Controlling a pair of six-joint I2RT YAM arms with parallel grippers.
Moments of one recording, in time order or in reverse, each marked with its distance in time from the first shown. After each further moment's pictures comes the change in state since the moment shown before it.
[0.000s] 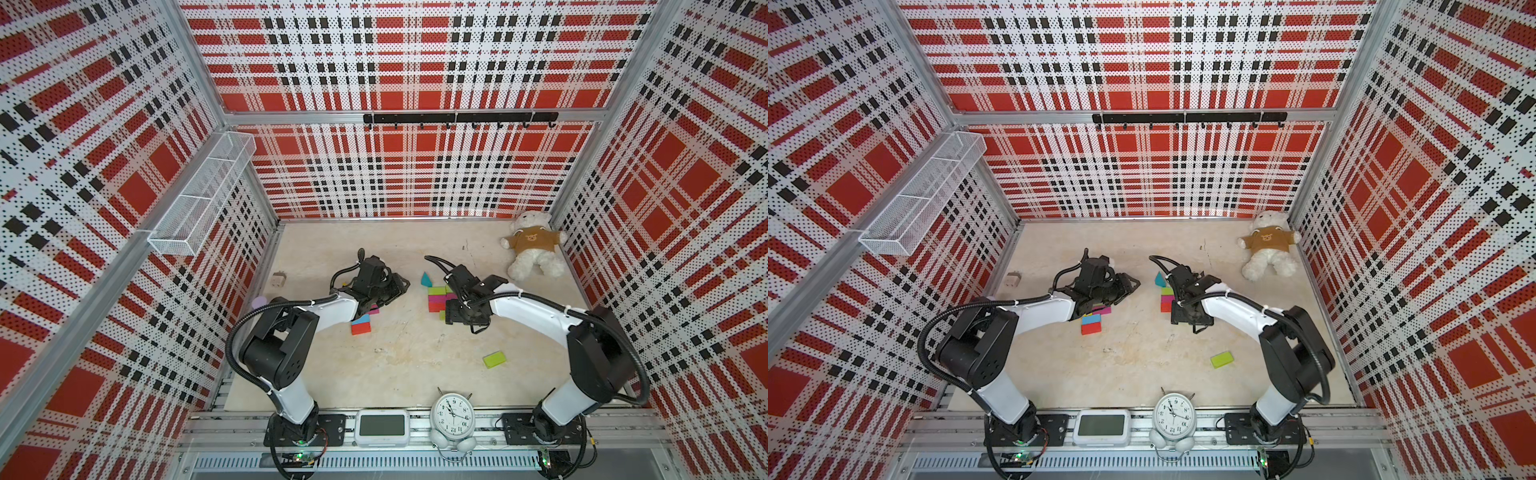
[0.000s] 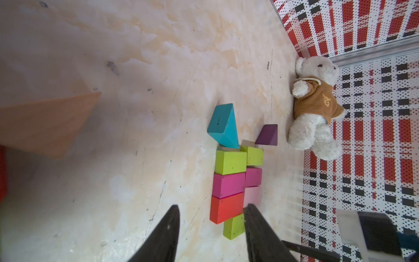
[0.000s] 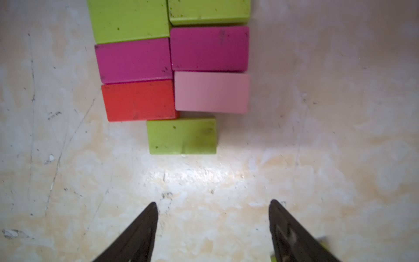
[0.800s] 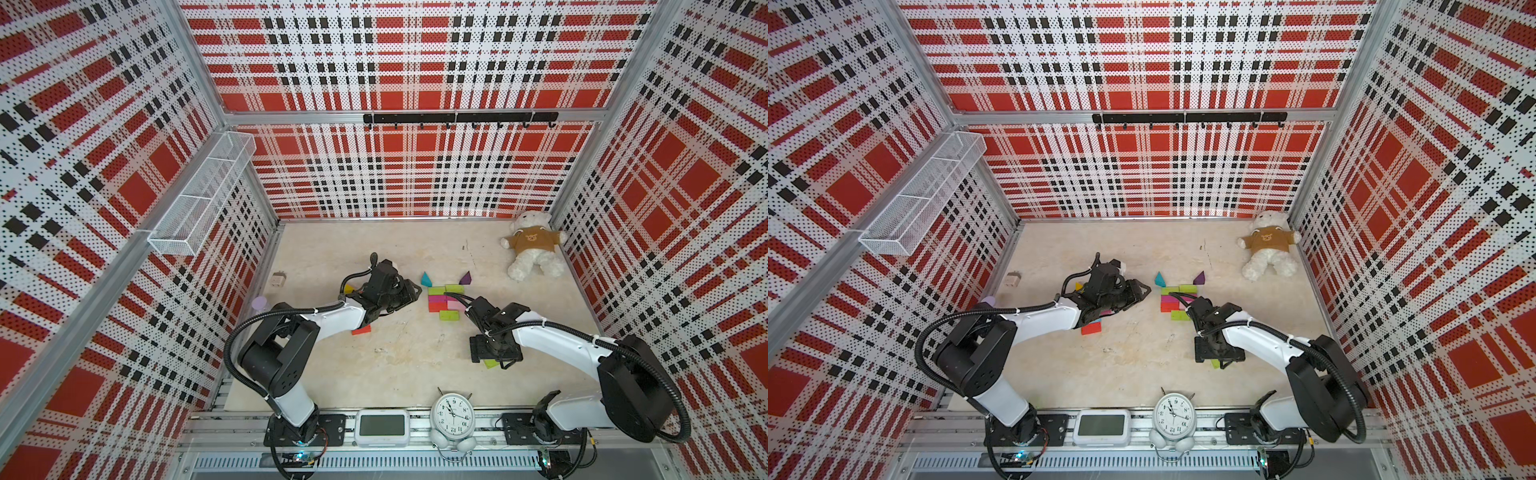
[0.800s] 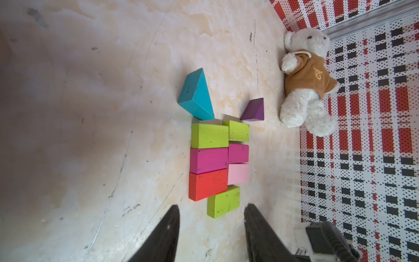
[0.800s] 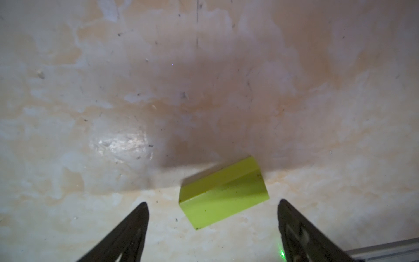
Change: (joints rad) left arm -0.112 -0.022 -0.006 0.002 -0.056 -0.007; right arm -0.014 -0.171 -0.284 -0.118 0.022 -0.017
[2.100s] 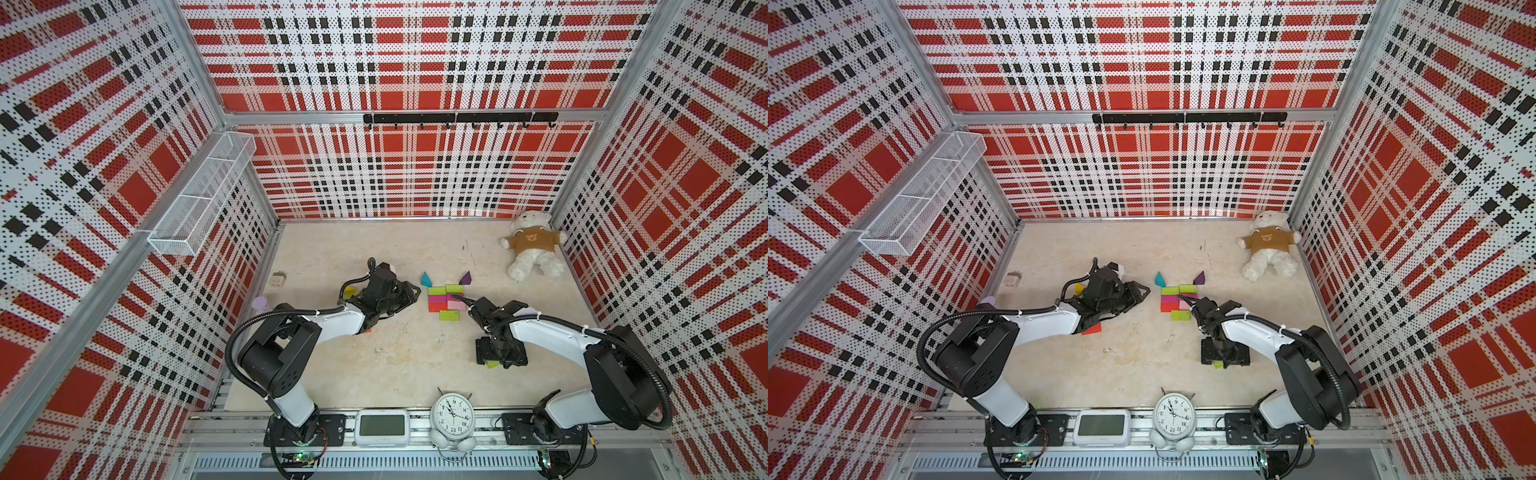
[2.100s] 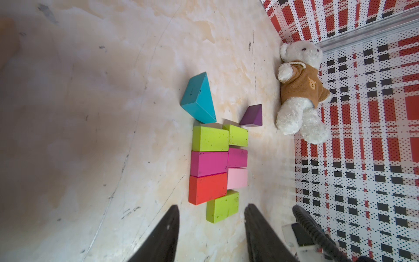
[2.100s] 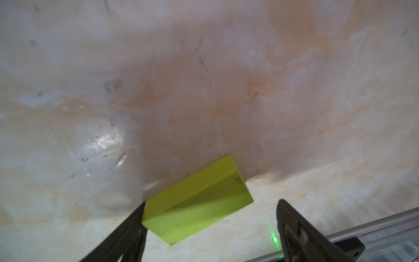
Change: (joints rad) left arm -0.006 -0.002 -0.063 0.112 -0.017 -0.049; right arm -0.074 0.069 -0.009 -0.031 -0.008 0.024
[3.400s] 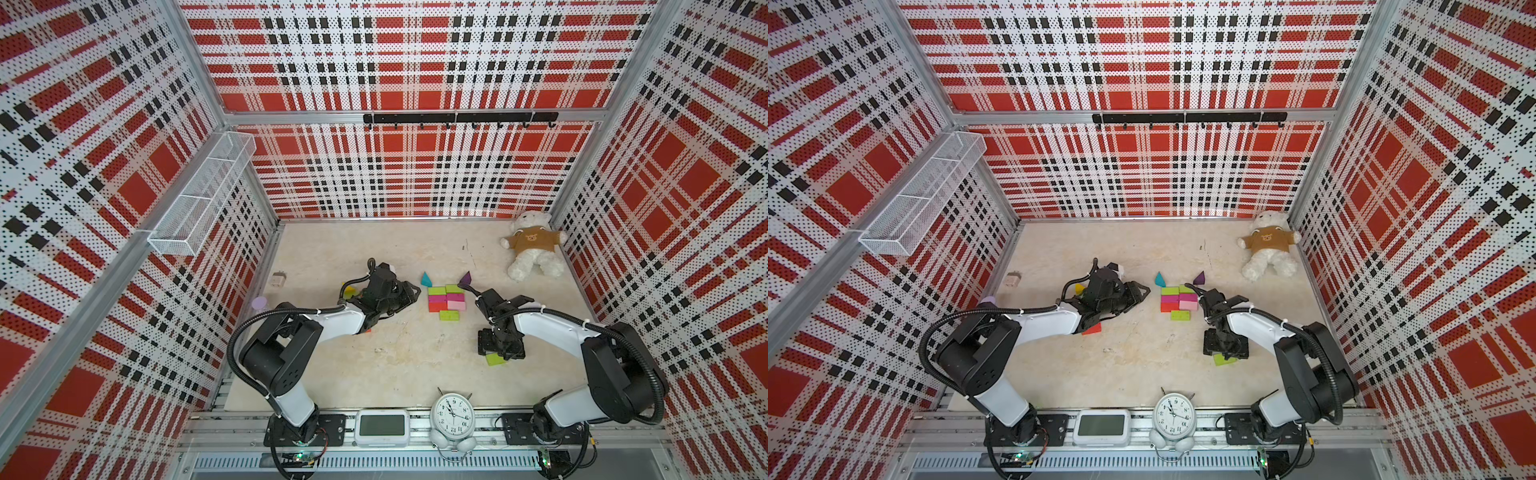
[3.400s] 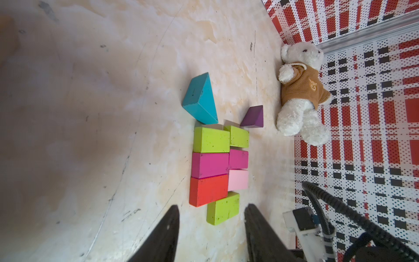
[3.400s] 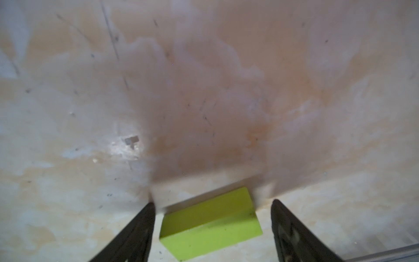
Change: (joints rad) left arm 0.007 0.018 0.000 0.013 0.003 -0.010; right arm -0.095 0.023 0.017 0.077 -0.041 -0.069
